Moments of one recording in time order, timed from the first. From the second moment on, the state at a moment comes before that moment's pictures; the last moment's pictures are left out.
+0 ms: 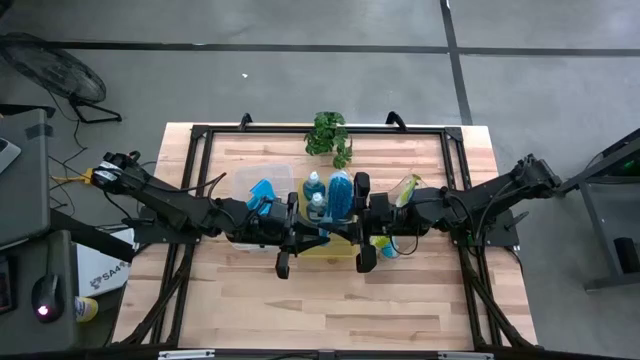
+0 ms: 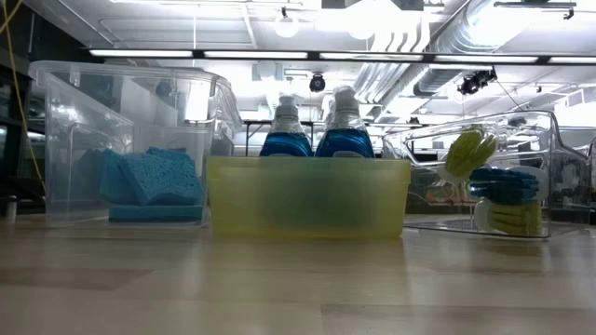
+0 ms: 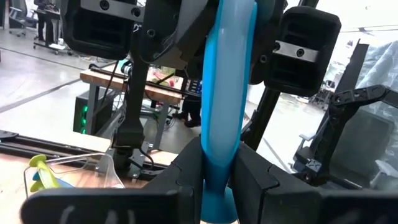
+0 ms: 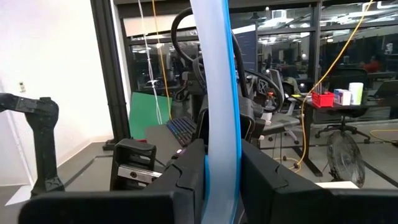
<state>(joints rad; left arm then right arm) -0.39 1.37 1.13 0.37 -0.32 -0.26 0.35 1.45 1.34 0.28 0.32 0.04</state>
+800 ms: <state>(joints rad) -0.39 1.31 1.13 0.27 -0.36 -0.29 0.36 1.29 1.34 -0.03 0.52 0.02</state>
